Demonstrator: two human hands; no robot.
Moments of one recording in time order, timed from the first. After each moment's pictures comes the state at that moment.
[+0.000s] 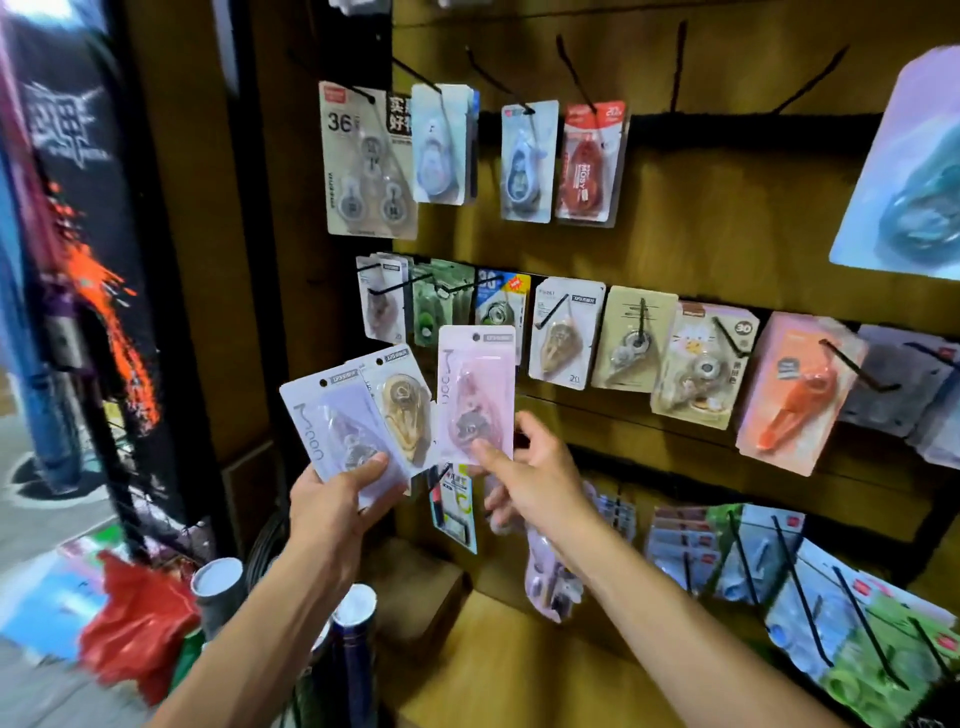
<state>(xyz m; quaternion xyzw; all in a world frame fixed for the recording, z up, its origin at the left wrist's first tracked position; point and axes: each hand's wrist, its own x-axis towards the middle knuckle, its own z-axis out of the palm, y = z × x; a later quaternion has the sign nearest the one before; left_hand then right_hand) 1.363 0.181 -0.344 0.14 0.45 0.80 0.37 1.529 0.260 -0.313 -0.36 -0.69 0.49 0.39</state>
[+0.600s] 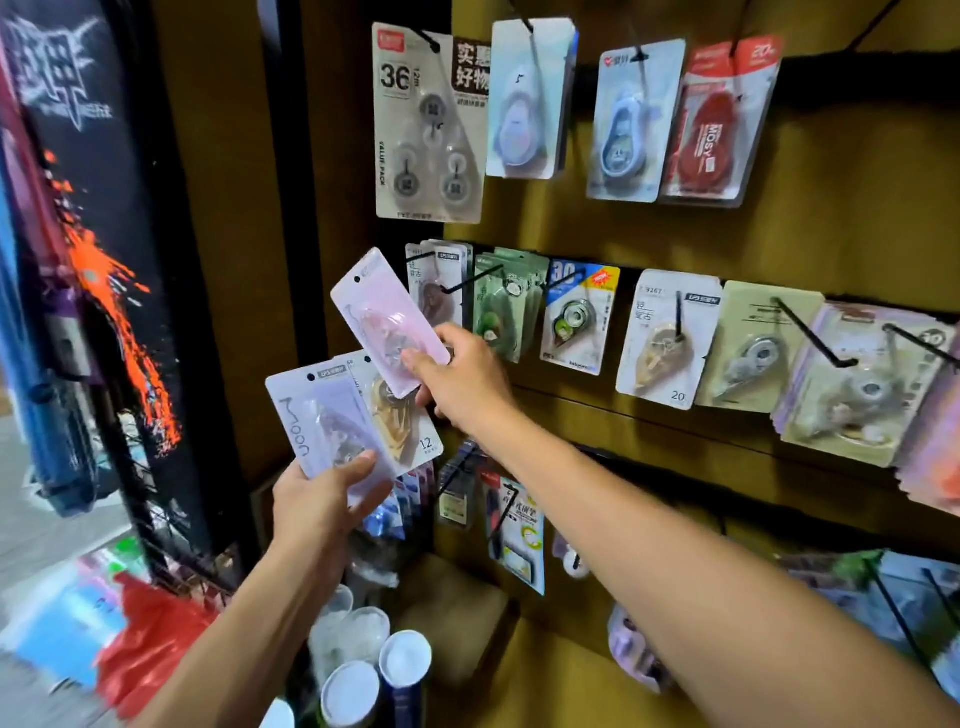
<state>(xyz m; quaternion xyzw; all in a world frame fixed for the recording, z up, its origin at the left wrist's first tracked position) 1.239 0.228 -0.364 0.15 0.48 0.80 0.31 1.326 0.341 -0.277 -0.33 -0.79 0.34 0.38</state>
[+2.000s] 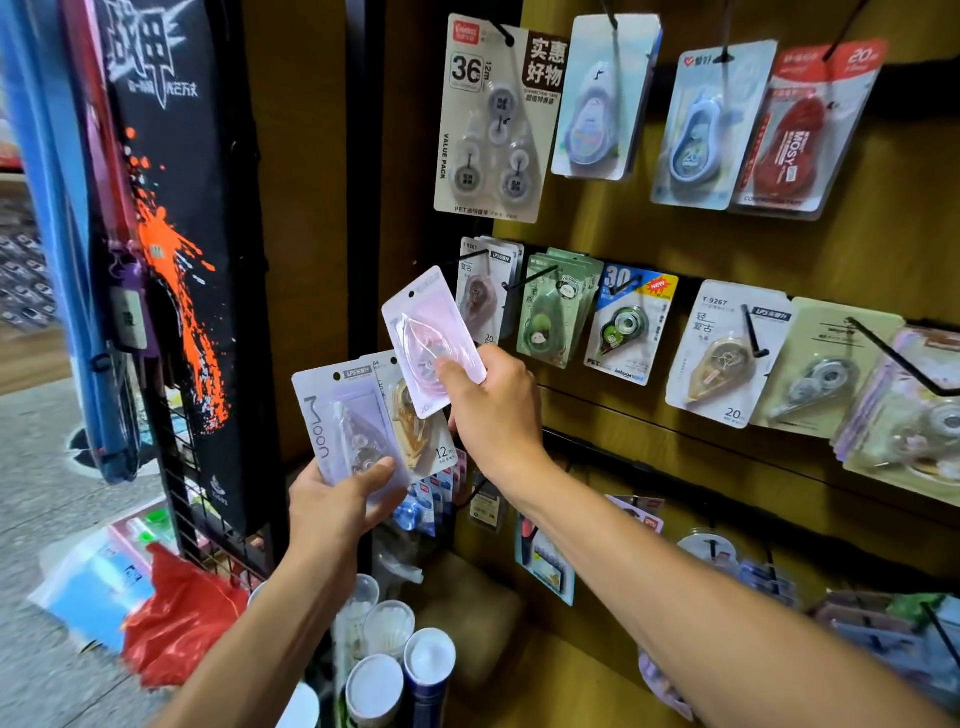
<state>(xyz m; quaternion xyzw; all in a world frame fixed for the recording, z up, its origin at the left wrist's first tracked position) 1.215 0.211 -0.384 0.17 0.49 0.80 0.29 1.309 0.307 -0.300 -0.32 -0.77 0.30 0.47</state>
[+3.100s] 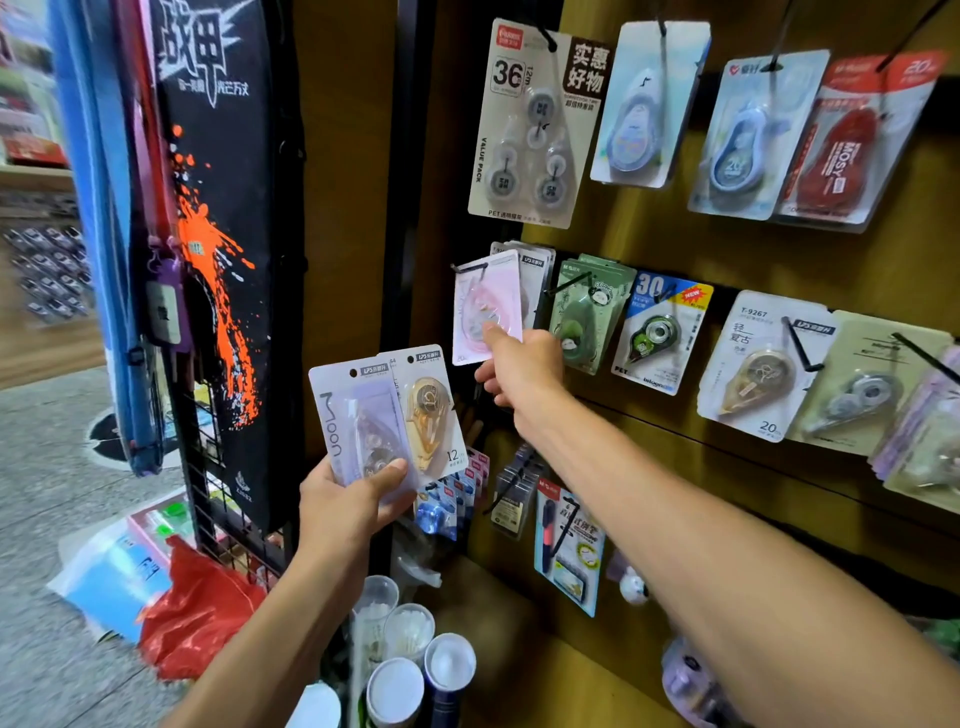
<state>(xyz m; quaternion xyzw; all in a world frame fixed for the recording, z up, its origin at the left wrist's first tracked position) 1.200 0.198 -0.383 0.17 0.48 0.81 0.29 1.277 0.334 -0.270 -0.42 -0.65 0.47 0.43</state>
